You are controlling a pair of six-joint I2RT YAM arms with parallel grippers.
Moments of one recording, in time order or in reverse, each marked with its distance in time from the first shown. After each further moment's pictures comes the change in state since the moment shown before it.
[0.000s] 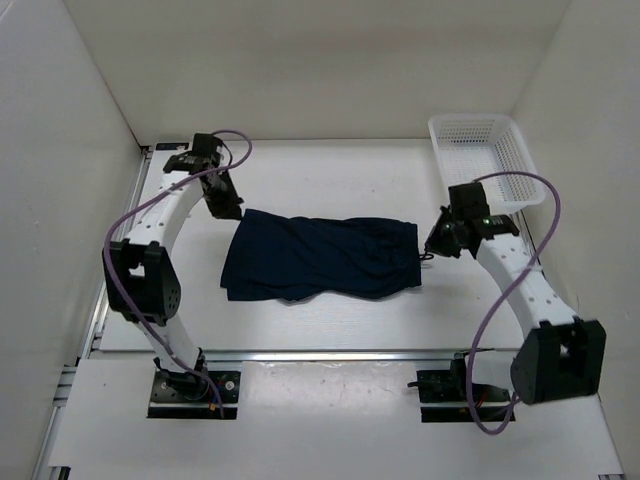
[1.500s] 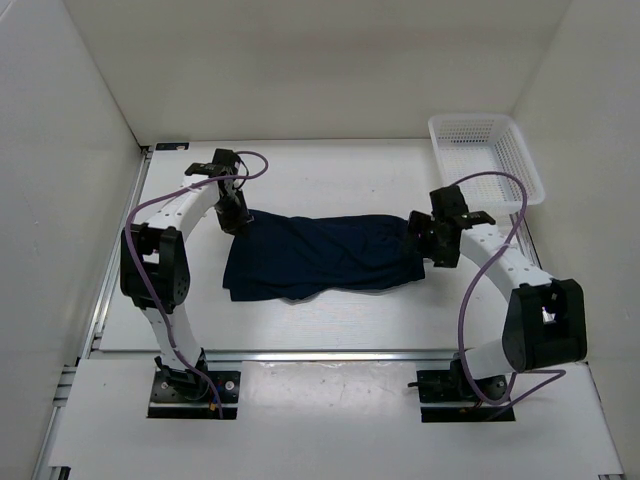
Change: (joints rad) left arm -0.072 0.129 -0.044 -0.002 -0.034 0.044; right arm 0.041 0.198 0.007 0.084 0.003 -0.124
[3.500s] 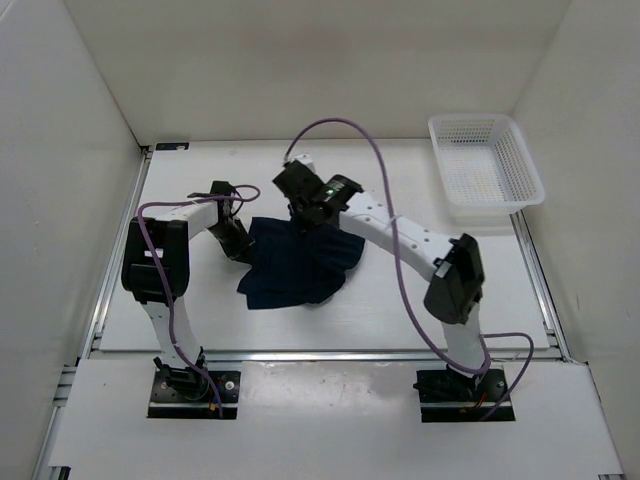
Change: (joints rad) left arm 0.057 0.053 -0.283 0.218 0.189 -0.154; right arm 0.705 0.536 0.929 -0.253 0.381 -0.084
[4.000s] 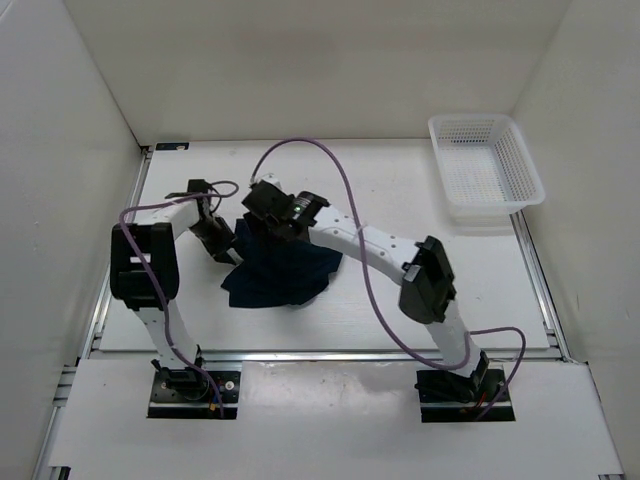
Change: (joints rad) left arm 0.113 -0.040 -0.012 -0.021 0.009 0.034; right arm 0.114 0.225 0.206 0.010 -0.081 0.030
